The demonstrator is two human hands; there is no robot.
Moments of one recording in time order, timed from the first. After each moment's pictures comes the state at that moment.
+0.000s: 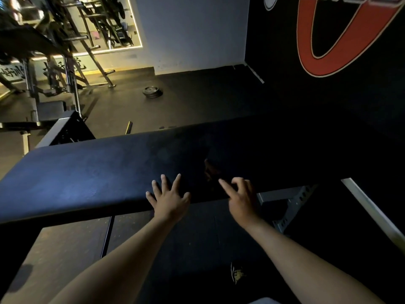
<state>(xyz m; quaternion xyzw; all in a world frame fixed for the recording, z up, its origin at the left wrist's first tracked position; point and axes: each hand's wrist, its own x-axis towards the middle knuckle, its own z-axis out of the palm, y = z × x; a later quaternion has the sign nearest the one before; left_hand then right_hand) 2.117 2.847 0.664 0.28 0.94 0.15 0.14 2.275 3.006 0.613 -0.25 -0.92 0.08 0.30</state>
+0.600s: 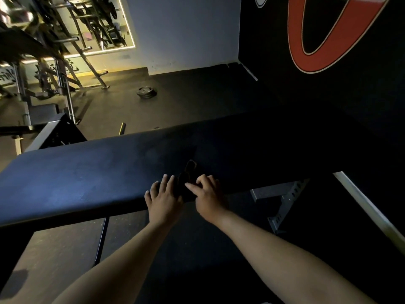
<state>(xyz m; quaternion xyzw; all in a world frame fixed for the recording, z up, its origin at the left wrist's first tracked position) 2.141 2.857 0.655 0.31 0.94 0.14 0.06 2.247 2.974 0.642 -0.19 -0.94 0.18 0.22</state>
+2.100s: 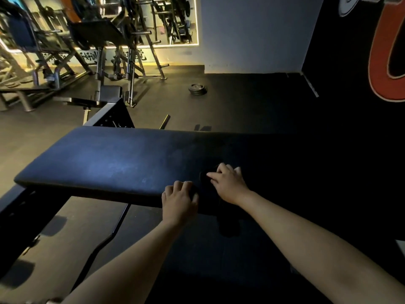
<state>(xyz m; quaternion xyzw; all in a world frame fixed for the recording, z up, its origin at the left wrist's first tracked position) 2.146 2.886 0.677 0.22 0.96 0.17 0.04 2.177 3.072 0.687 -0.09 -0.99 0.13 0.02</state>
